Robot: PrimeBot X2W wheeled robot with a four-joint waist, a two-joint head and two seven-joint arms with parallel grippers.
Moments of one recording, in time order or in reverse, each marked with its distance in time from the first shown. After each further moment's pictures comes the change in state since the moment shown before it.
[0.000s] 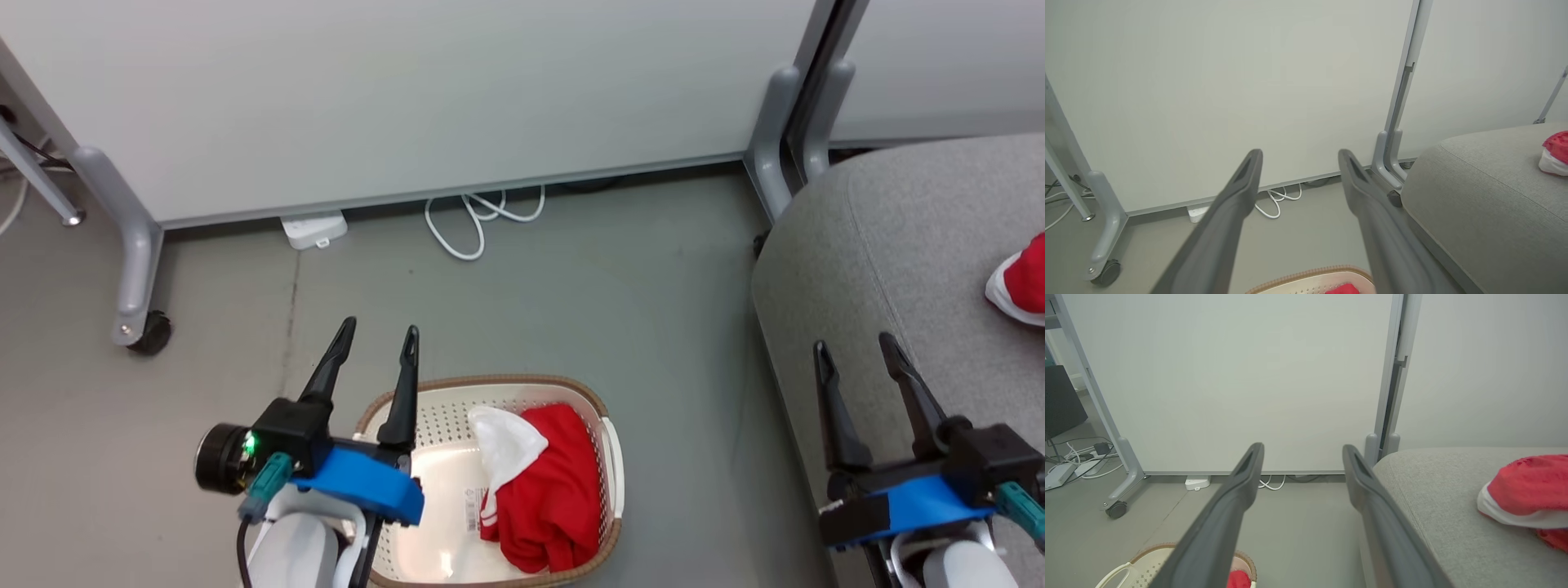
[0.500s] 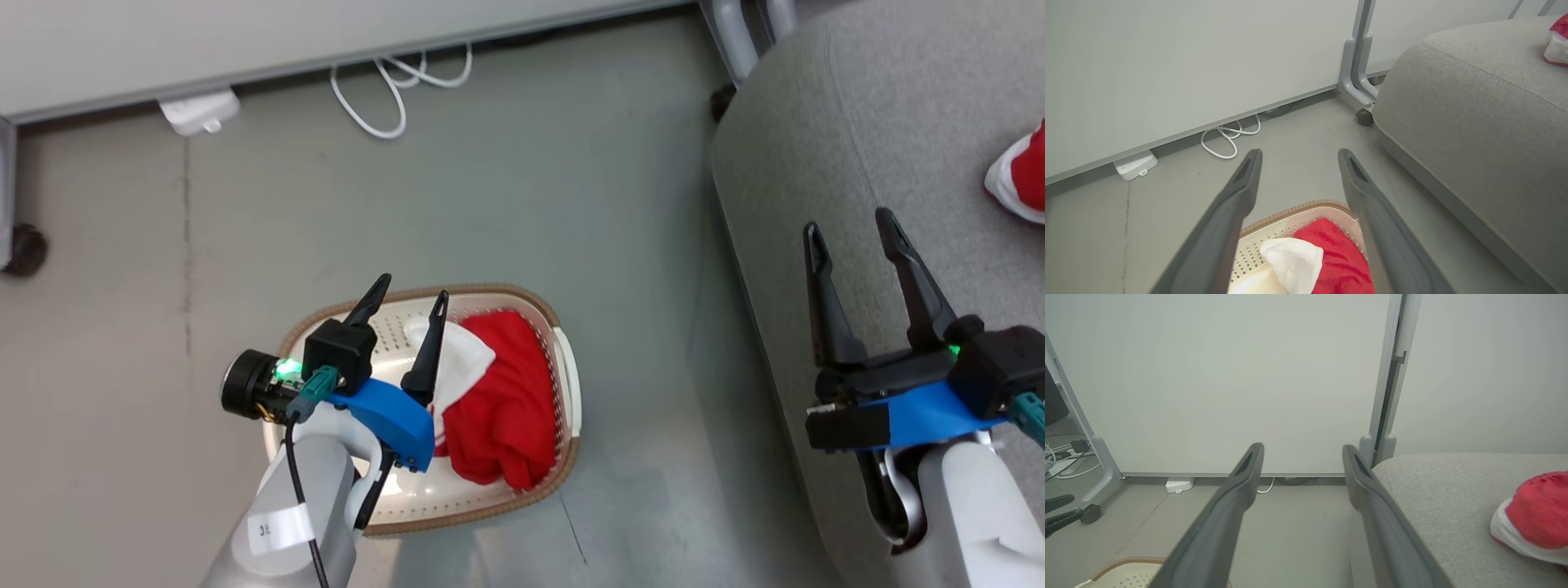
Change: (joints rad) left arm -0.273 0.027 -0.142 0.338 -0.014 -0.009 0.000; right arm -0.194 -0.021 0.059 -0.043 0.018 0.000 0.000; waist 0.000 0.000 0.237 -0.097
